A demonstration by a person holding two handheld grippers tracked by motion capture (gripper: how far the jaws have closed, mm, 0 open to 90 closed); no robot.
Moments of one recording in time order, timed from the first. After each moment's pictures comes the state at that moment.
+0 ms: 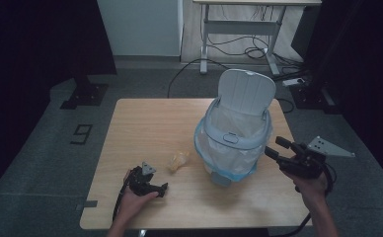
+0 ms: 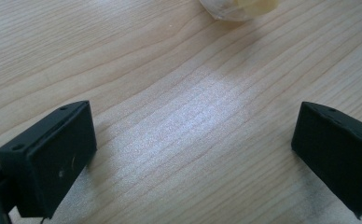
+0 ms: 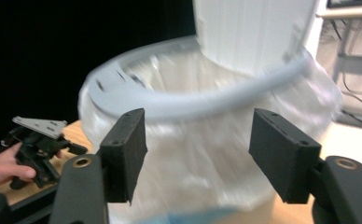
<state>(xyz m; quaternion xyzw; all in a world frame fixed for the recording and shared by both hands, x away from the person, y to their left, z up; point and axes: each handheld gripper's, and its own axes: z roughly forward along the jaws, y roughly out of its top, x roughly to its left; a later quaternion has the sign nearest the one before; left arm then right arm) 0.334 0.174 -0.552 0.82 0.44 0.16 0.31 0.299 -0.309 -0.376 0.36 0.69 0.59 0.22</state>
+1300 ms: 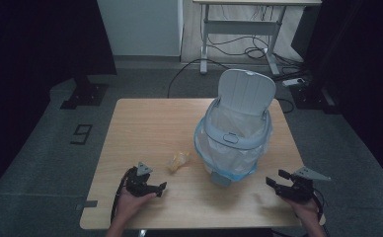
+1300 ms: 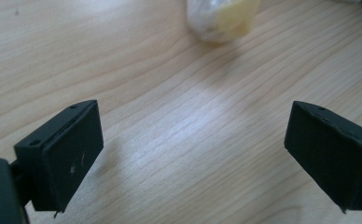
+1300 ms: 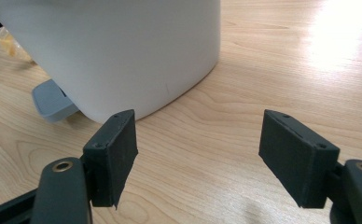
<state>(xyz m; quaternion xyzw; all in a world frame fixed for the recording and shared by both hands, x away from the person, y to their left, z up) 0.324 0.182 -0.537 0.81 0.44 0.14 0.35 0.299 -0.349 -0.523 0.47 0.72 0.47 0.19</state>
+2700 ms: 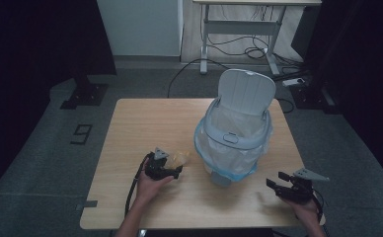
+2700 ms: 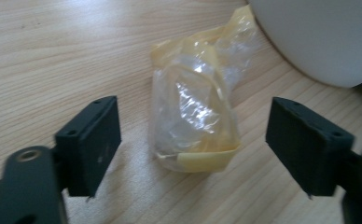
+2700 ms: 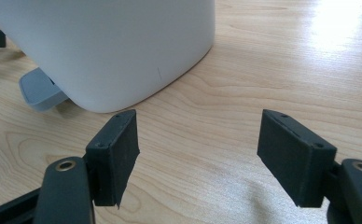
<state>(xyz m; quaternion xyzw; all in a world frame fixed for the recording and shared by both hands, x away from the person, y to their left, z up) 0.376 0.131 -0.536 0.79 0.45 0.14 0.39 0.300 -0.351 -0.532 0.48 0.72 0.46 0.18</state>
